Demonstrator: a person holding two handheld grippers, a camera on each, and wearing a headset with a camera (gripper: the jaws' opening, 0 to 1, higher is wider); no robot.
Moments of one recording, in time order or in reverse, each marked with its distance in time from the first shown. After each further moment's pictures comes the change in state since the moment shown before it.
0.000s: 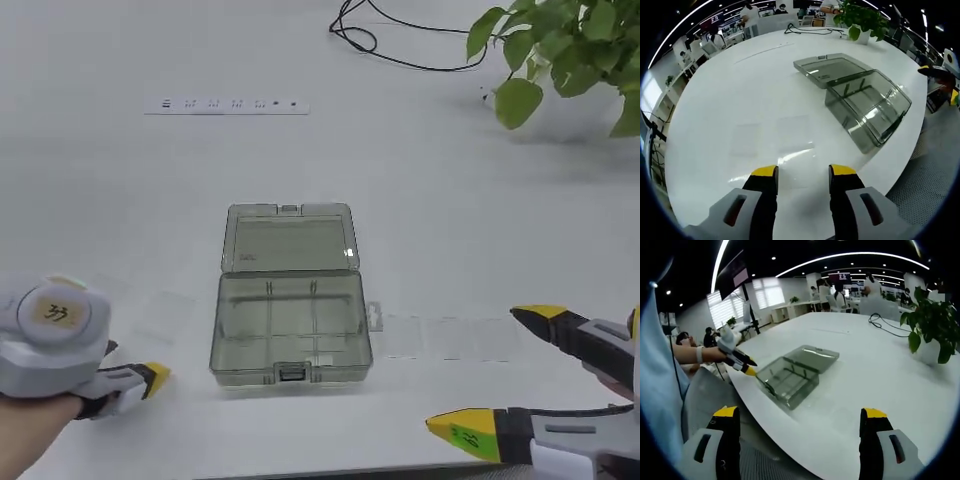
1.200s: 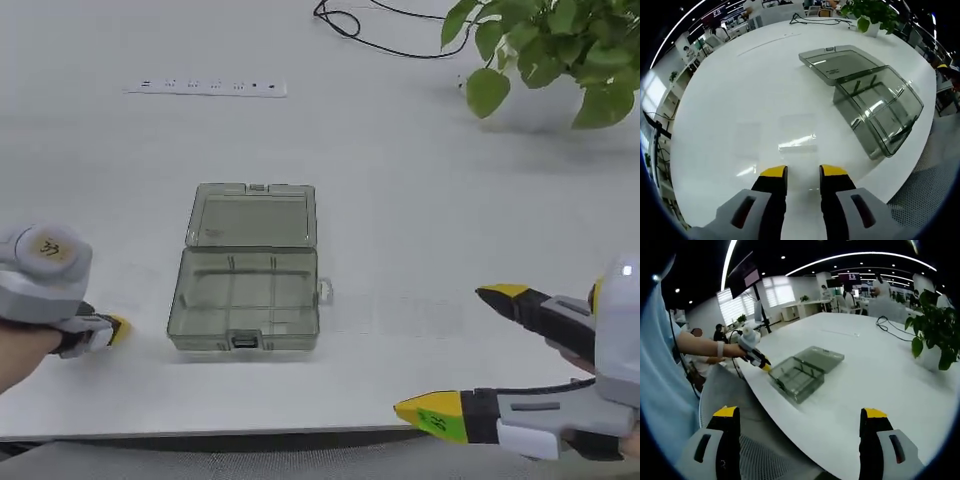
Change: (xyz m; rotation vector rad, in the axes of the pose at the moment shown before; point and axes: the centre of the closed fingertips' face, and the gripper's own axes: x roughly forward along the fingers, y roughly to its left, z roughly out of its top) left arm 0.005 0.004 0.004 -0.008 0.088 0.067; right arm -0.041 0.003 0.004 -0.039 0.014 0.084
